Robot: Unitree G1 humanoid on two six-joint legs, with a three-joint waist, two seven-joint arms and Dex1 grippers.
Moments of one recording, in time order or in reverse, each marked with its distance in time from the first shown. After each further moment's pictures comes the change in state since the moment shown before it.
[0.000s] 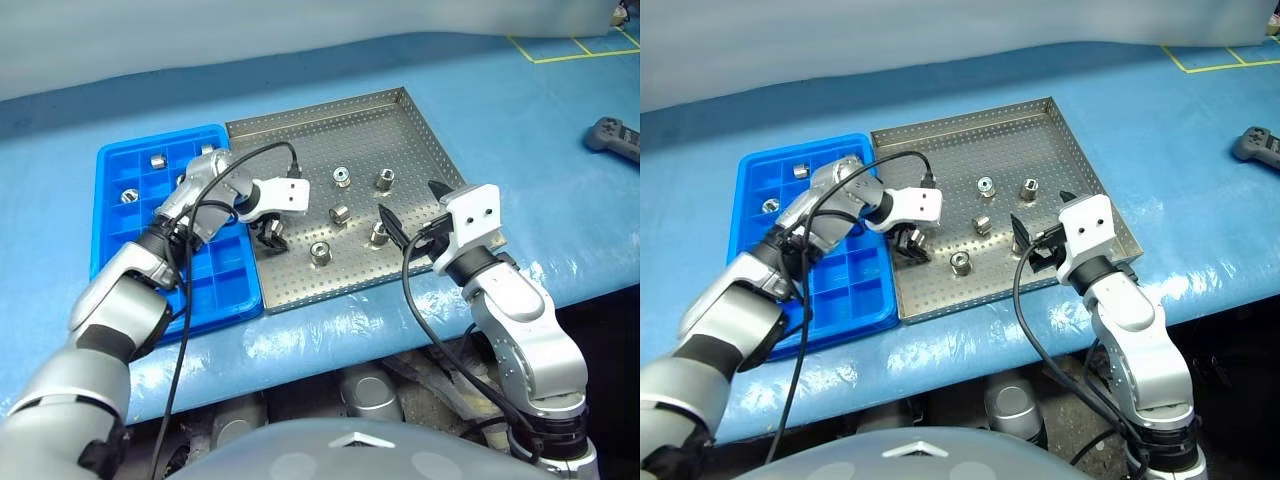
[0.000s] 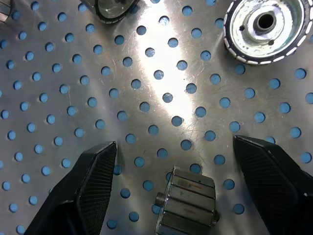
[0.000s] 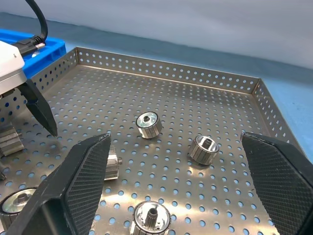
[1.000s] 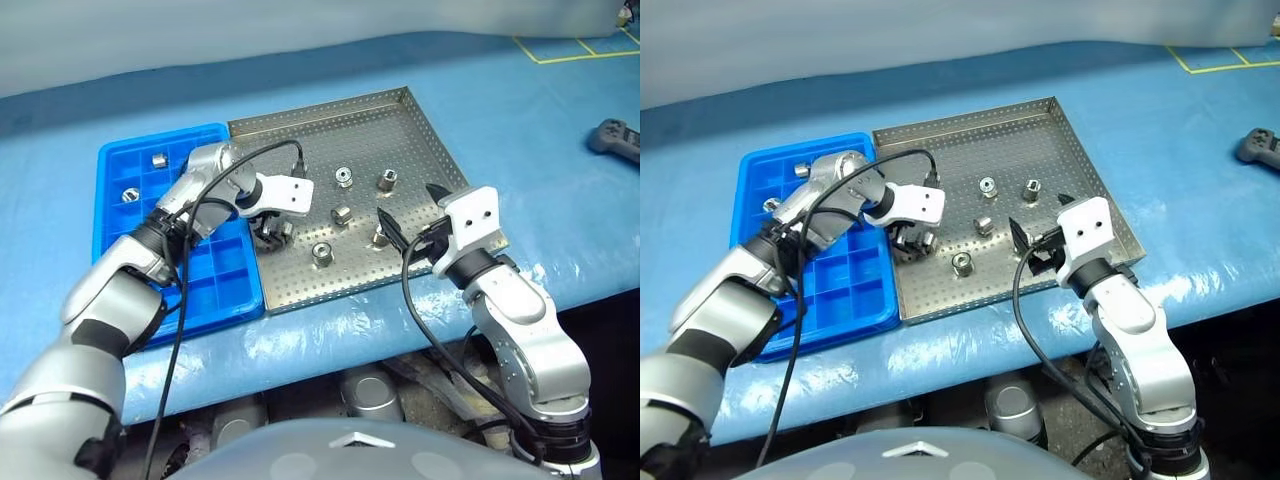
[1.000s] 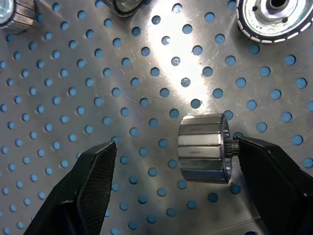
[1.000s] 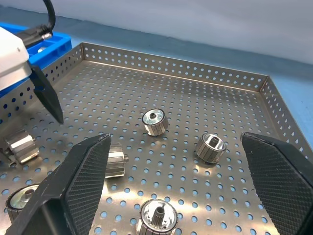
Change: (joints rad) left arm -0.023 0.025 -0.062 -0.047 0.037 -0.006 -0.013; right arm 0.011 -0.014 0.004 -0.021 0.009 0.019 0.005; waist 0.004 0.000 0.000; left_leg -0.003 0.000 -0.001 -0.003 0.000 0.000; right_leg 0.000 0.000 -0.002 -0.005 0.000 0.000
